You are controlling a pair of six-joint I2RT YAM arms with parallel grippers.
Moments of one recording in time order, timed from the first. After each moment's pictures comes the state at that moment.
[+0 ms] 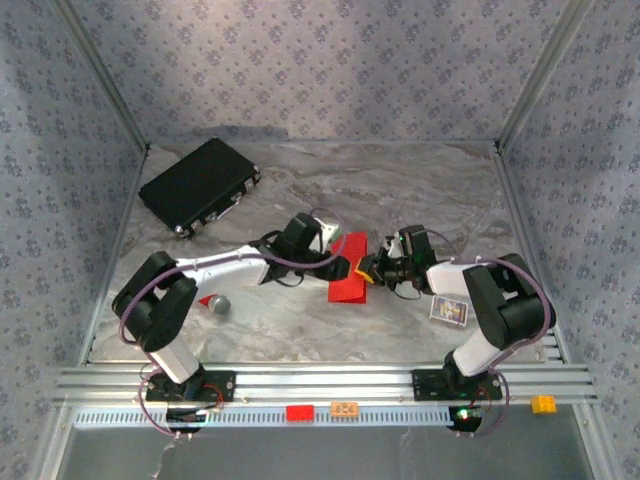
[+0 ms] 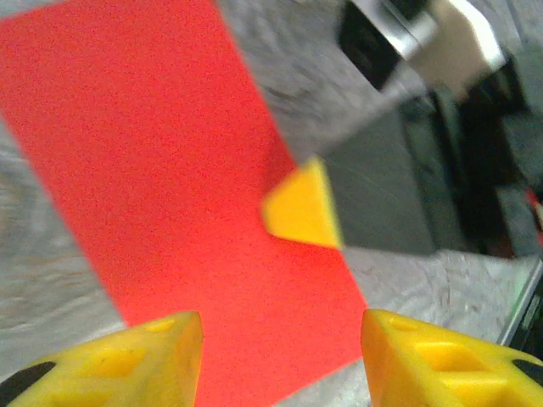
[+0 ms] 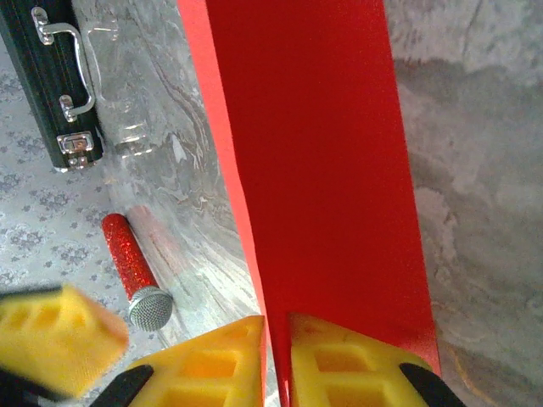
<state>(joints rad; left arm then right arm) -0.84 1.65 0.96 -0.09 0.32 -0.48 0.33 1.60 0.54 0.26 -0.69 1.01</state>
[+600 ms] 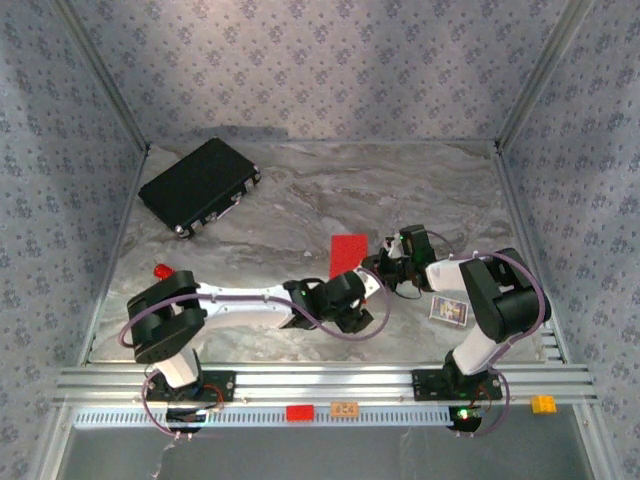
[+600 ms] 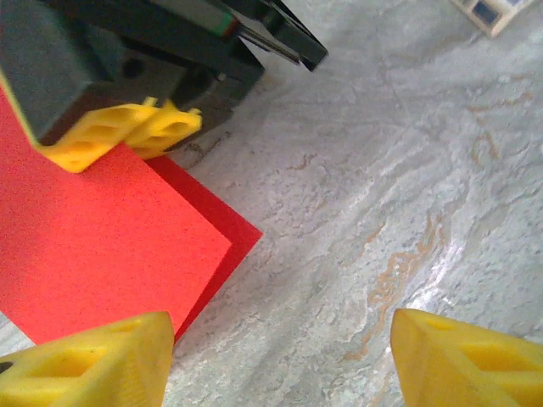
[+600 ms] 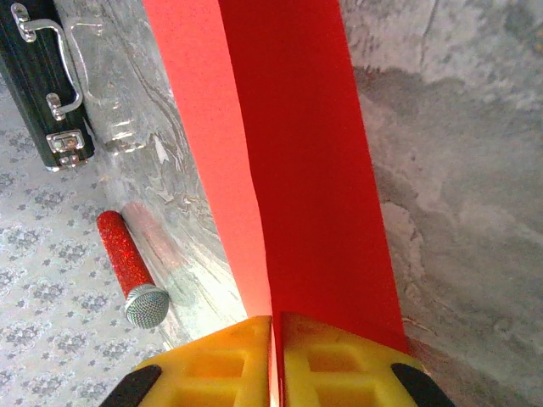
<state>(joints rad) -1.25 1.68 0.98 -0.18 -0.18 -0.20 0.32 1.64 0.55 0.25 -0.72 1.00</state>
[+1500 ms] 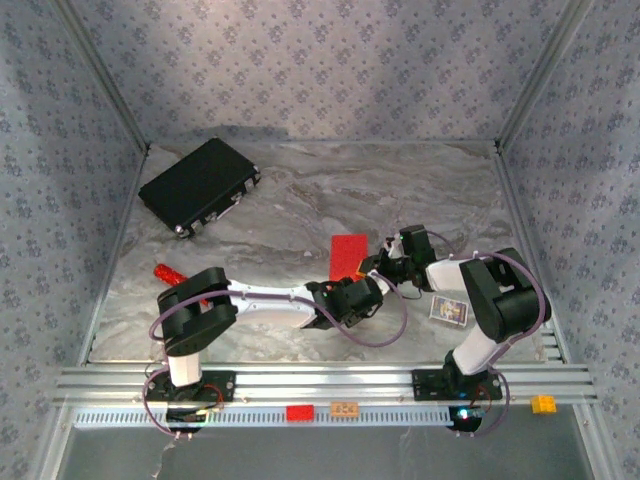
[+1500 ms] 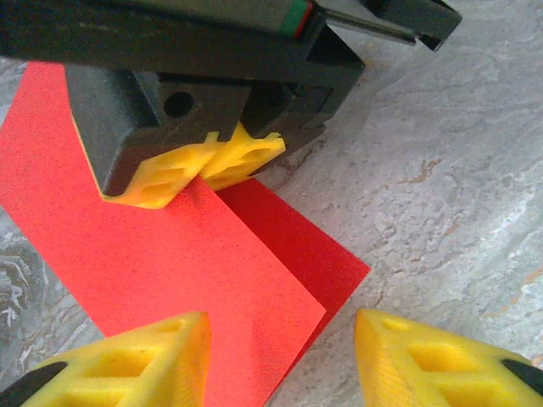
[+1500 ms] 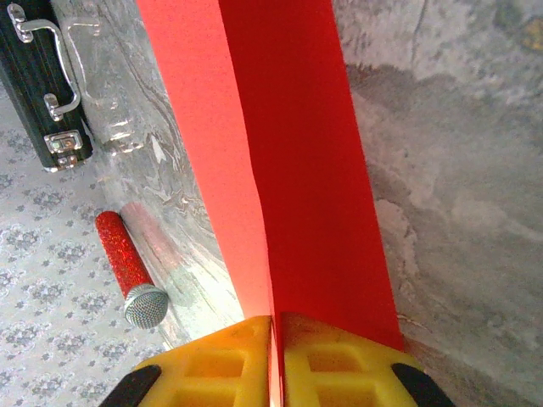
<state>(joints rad) -1.27 1.83 1.10 -0.24 -0.42 -0.08 0.32 1.64 0.55 0.24 -0.72 1.00</state>
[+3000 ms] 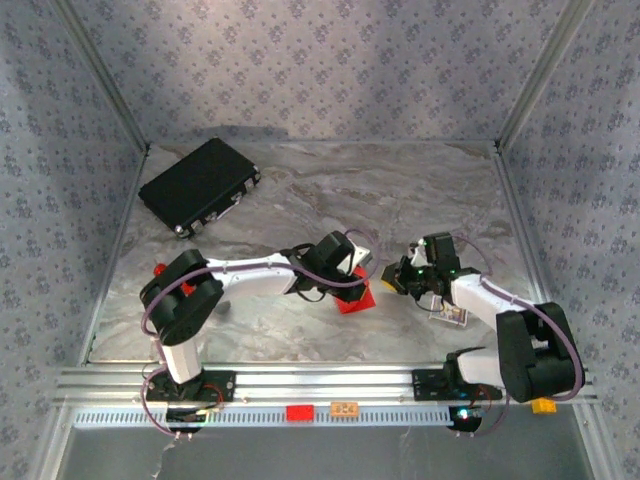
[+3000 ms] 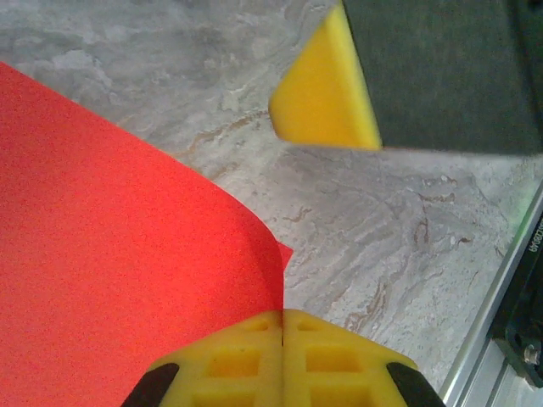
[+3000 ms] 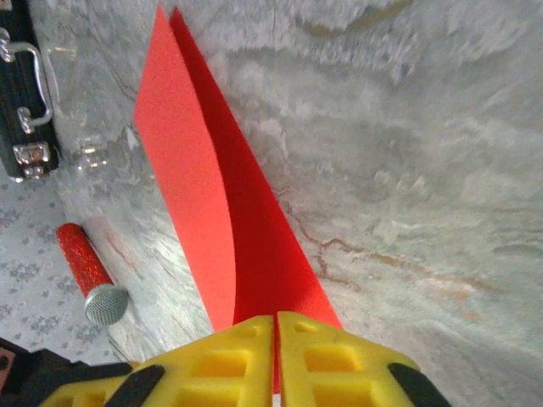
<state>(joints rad) -0.99 1.78 1.08 -0.19 0.32 -0.46 0.22 1.29 0.47 -0.13 -0.63 0.83</state>
